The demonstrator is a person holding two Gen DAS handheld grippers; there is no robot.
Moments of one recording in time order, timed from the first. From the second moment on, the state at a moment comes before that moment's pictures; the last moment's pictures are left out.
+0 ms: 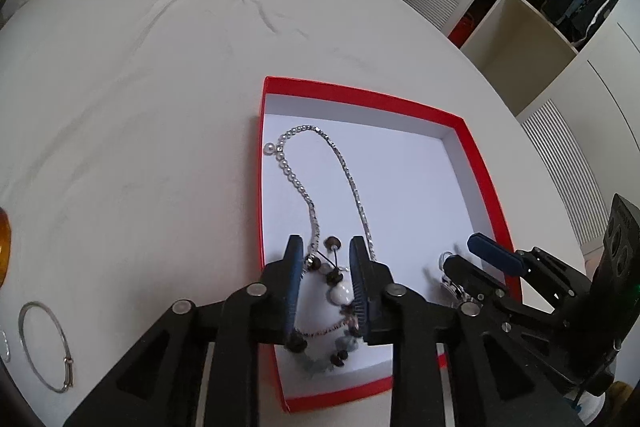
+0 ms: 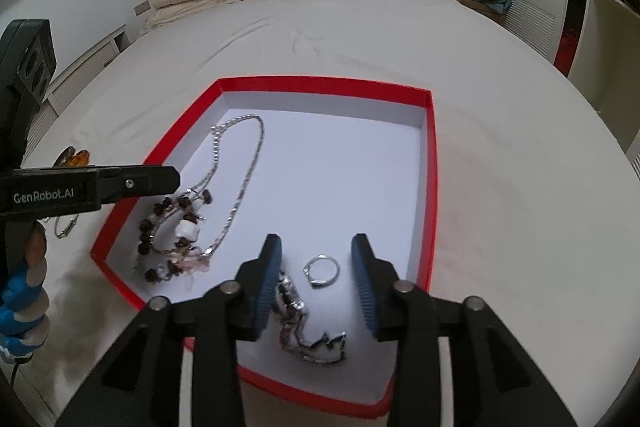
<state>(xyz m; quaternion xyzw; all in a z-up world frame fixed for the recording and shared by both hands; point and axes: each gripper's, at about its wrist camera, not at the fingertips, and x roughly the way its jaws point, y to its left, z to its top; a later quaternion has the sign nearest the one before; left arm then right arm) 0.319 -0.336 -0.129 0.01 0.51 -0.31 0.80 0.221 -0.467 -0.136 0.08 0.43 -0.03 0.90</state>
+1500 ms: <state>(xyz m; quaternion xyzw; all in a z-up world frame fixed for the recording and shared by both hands) 0.074 -0.069 -0.011 0.04 0.40 -0.13 0.91 0.013 -0.272 0.034 0.09 0.32 0.02 0.94</state>
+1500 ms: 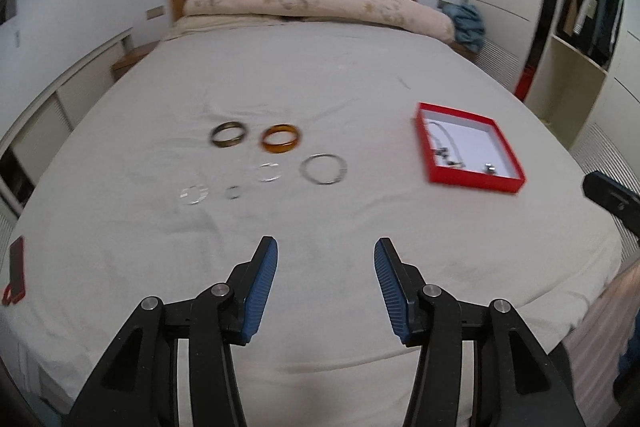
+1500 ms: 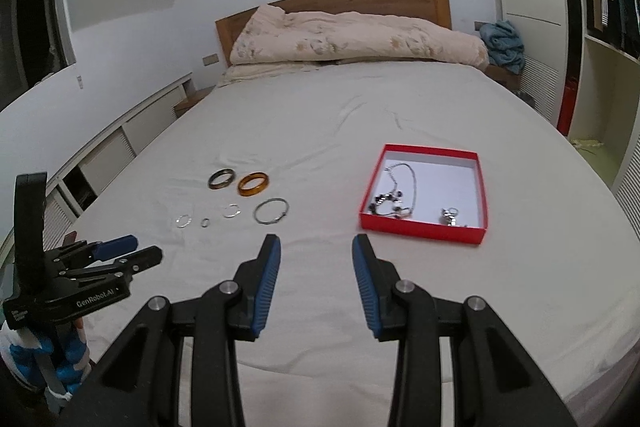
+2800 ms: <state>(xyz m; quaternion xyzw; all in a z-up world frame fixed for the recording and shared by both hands) 0.284 0.006 -0.167 -0.01 0.46 -0.07 0.88 0.273 -0.208 -0.140 0.10 0.44 0.10 0.89</state>
